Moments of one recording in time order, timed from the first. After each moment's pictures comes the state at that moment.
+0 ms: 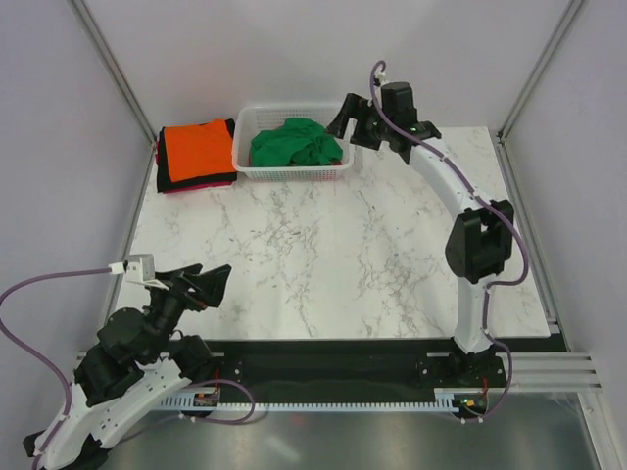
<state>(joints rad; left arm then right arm) -0.85 0.01 0.64 -0.65 -0.52 -0.55 0.32 1.98 1.86 -0.36 -0.34 0.59</state>
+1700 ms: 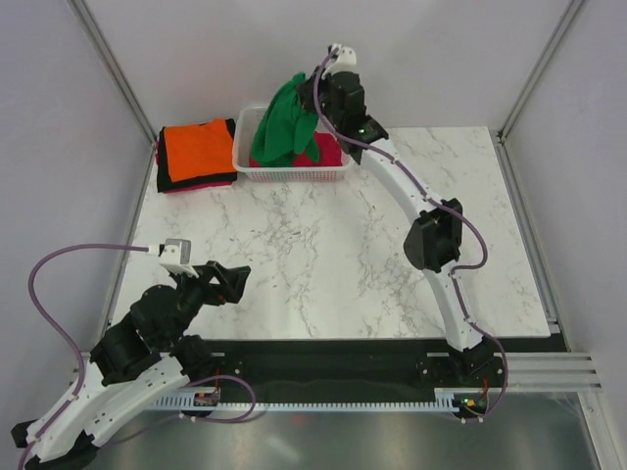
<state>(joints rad) -0.85 0.21 0.64 -0.66 -0.46 -0.53 0.53 2.44 2.47 -0.06 0.08 0.43</state>
